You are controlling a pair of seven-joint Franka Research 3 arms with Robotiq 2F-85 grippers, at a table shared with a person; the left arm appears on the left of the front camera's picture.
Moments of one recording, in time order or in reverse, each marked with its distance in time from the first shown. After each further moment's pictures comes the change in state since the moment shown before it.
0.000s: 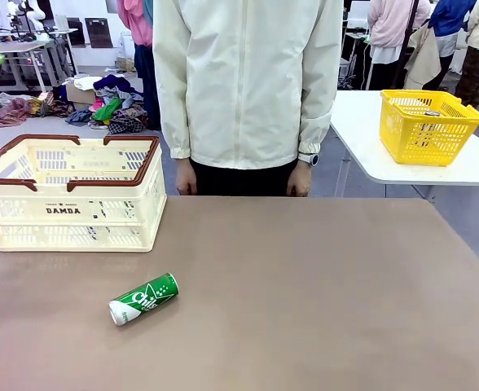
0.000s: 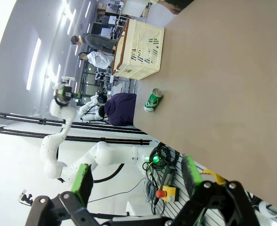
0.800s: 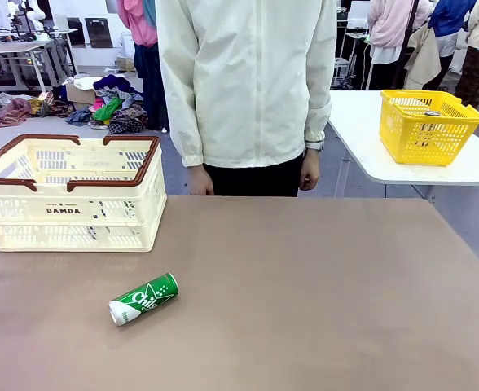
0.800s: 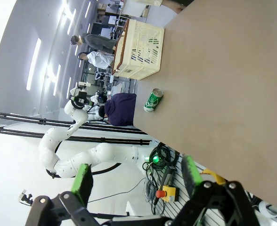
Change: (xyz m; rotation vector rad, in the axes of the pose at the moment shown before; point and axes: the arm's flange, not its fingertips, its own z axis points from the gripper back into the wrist) left arm -0.008 0.091 0.013 -0.171 0.115 0.086; right arm 0.000 0.000 0.000 0.000 0.000 0.000
